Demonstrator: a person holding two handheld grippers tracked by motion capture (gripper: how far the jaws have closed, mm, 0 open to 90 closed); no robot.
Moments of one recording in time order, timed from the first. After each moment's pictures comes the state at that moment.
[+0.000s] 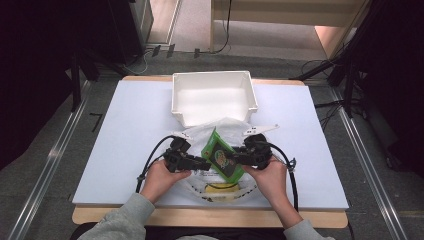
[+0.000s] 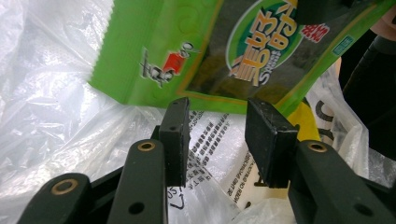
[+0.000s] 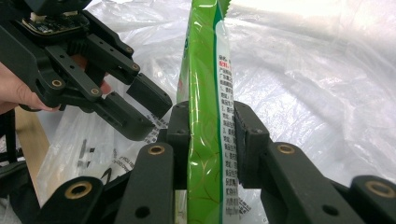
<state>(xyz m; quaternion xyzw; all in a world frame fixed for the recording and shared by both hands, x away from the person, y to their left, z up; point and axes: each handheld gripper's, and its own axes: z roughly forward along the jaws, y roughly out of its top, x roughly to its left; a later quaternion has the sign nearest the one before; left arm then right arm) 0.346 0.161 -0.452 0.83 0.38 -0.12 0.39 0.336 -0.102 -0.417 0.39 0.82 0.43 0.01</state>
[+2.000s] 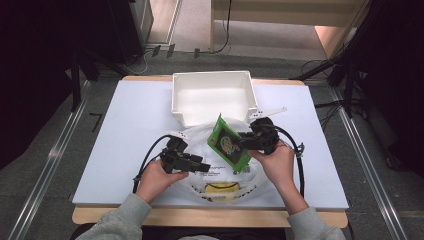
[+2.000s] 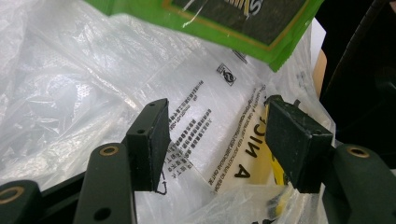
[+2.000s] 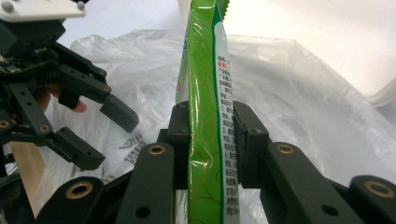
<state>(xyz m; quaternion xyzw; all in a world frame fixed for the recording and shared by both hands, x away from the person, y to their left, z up) 0.338 0.167 -0.437 0.82 0.38 -0.13 0.40 0.362 -0.115 -0.381 0.39 0.82 0.42 0.02</state>
